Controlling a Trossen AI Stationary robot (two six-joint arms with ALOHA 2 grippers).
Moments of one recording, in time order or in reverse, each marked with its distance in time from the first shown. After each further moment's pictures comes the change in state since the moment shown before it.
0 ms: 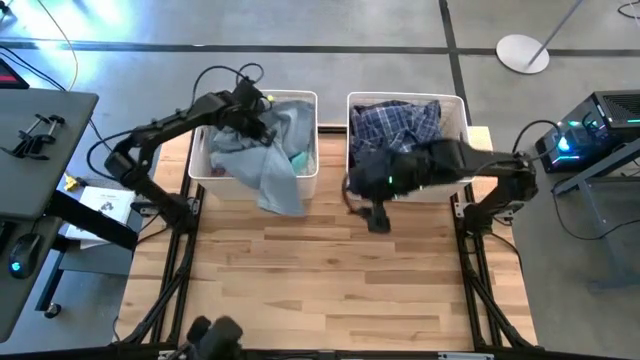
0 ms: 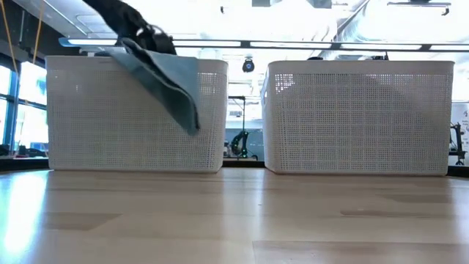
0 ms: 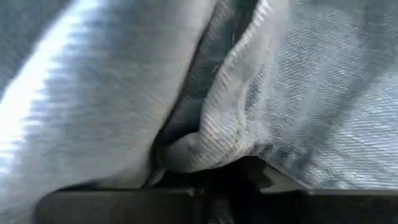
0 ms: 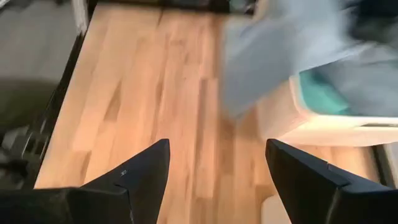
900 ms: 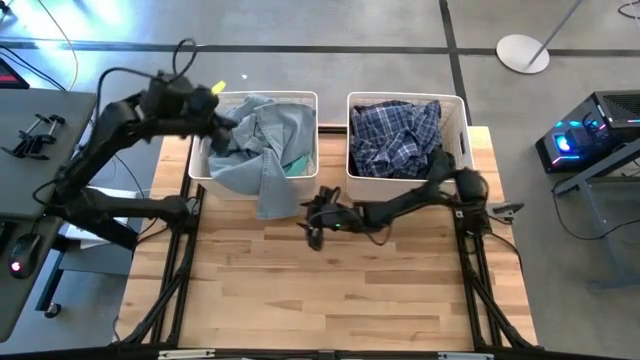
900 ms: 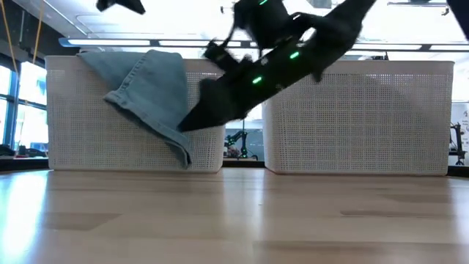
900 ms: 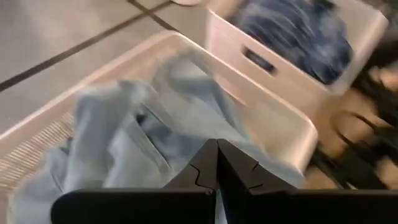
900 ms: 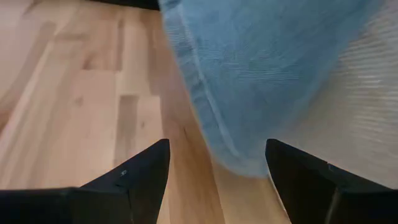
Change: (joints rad) left arm -0.208 -0.468 0.312 -0.300 0.054 0.020; right arm -0.001 0.342 -0.919 1.584 0.290 -0.087
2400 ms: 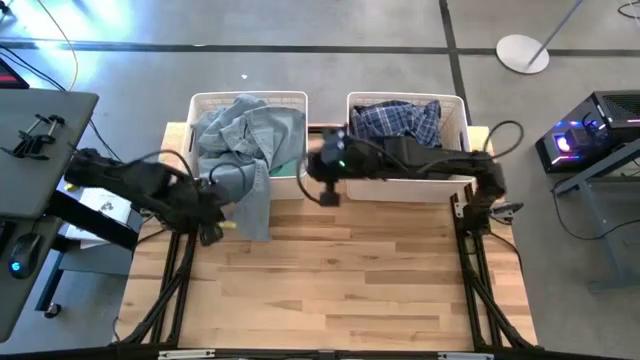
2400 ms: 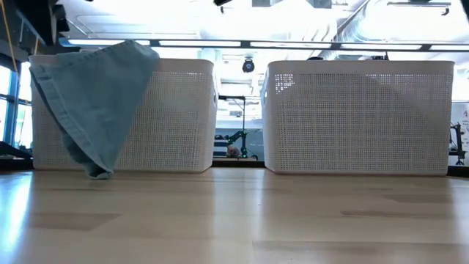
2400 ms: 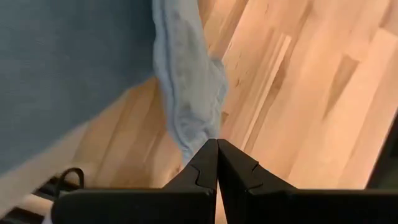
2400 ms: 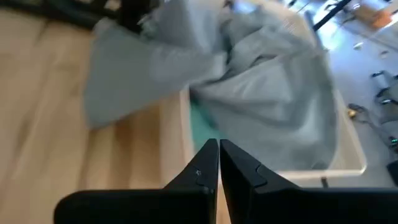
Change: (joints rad) left arm -0.905 -0.137 -0.440 -0.258 -0.127 -0.561; right arm -0.117 -0.095 1.003 -1.279 -0.060 -0.206
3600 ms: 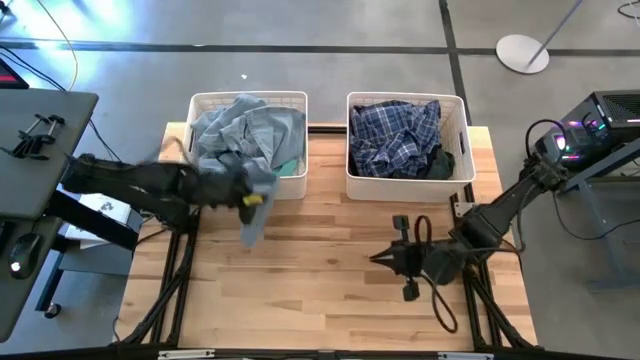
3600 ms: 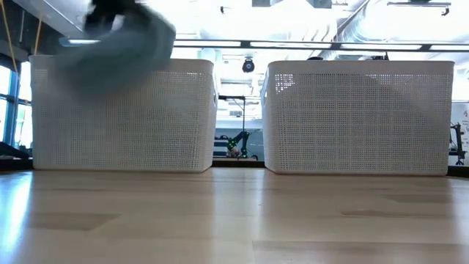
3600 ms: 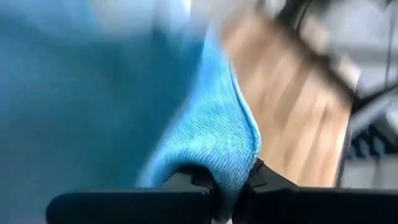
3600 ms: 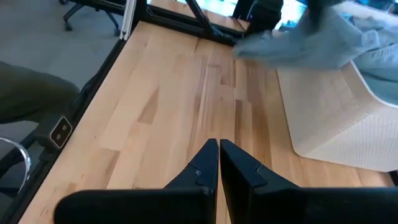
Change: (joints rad) left arm 0.094 0.025 -0.134 0.623 -0.177 -0.191; right arm 0.670 -0.565 -0.837 0.273 0.257 0.427
